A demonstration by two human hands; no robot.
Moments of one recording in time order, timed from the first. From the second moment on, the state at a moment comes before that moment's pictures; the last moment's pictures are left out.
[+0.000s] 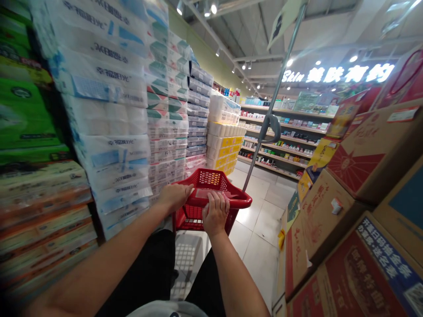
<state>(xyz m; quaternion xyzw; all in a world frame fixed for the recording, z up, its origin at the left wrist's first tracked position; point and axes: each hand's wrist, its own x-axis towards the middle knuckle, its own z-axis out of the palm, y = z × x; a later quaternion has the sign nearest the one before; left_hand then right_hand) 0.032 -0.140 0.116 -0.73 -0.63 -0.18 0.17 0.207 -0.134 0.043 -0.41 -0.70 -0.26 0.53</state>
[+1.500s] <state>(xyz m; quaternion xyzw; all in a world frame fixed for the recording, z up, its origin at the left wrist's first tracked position) 0.041 -0.153 0.110 -0.73 -0.62 -0.18 0.23 0.213 -0.138 0.039 -0.43 -0.71 -0.24 0.50</state>
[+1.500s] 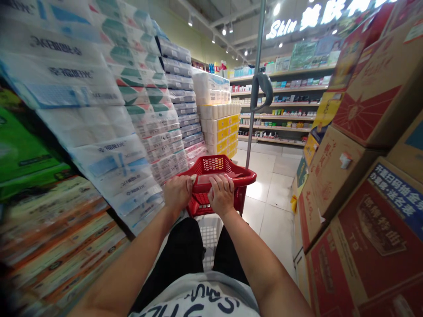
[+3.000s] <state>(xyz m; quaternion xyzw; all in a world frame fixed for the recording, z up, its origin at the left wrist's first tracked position) 0.036 -0.160 0.098 -0.73 -0.59 -0.23 0.26 0.216 -0.139 0.039 -0.43 -0.72 -0.22 0.50</state>
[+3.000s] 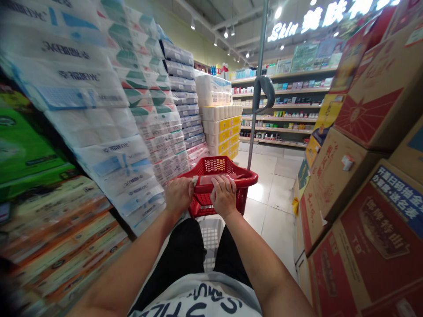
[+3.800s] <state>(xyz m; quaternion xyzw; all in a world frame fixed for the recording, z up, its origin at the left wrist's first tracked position) 0.031 -0.152 0.117 -0.79 -0.57 -0.15 0.19 0.231 -0.150 0.045 -0.40 -0.74 -0.23 0.48</state>
